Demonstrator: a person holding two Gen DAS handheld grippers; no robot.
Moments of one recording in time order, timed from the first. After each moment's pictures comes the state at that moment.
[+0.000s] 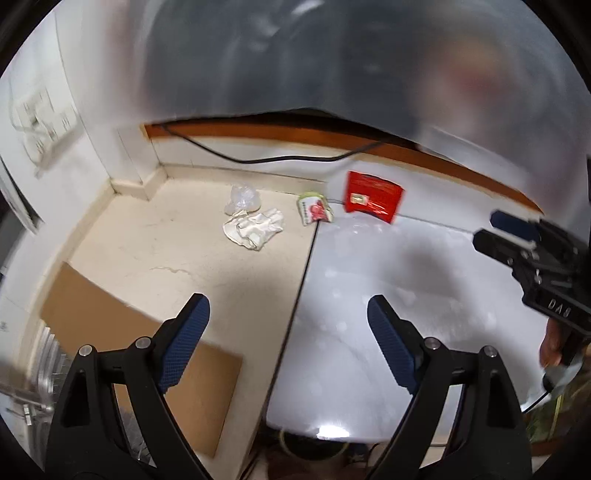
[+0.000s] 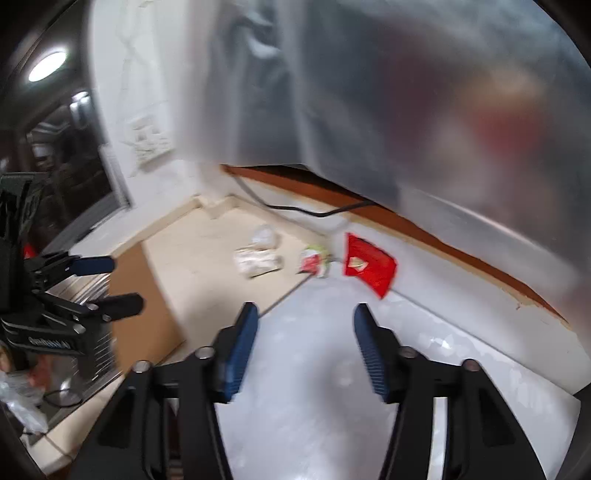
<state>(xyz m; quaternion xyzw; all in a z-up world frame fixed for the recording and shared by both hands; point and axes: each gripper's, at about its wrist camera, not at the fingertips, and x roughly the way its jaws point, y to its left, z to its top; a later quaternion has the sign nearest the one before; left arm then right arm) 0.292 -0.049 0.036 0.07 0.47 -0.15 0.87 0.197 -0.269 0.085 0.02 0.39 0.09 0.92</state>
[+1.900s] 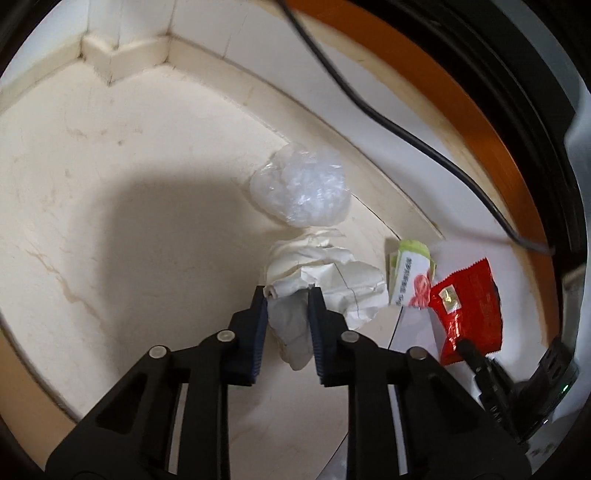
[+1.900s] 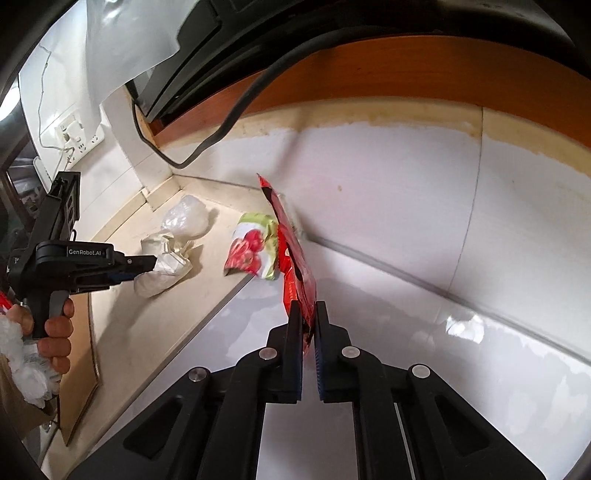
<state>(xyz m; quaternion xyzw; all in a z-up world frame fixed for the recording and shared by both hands) 0.477 0.007 -0.176 -0.16 0.53 -0.12 0.82 0.362 -0.282 -0.136 0.09 0.42 0.09 0.90</state>
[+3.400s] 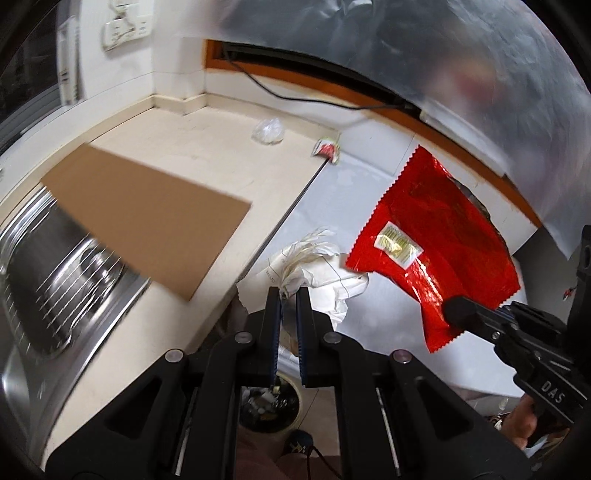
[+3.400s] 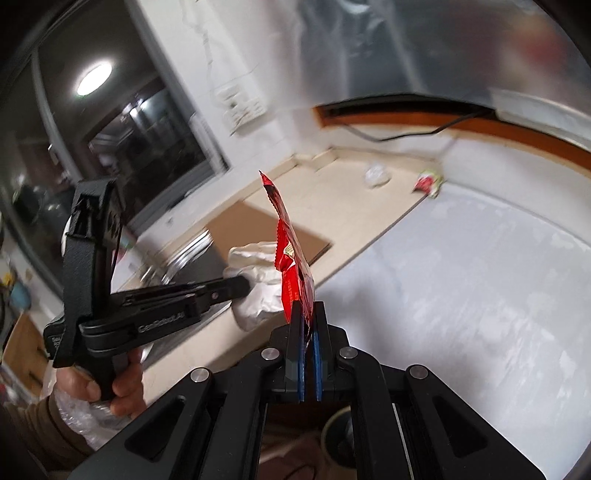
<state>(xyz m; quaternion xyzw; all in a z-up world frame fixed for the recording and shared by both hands) 0.075 0.040 -0.059 -0.06 0.45 -0.10 0.89 0.007 -0.177 0.009 0.10 0.41 0.25 0.87</state>
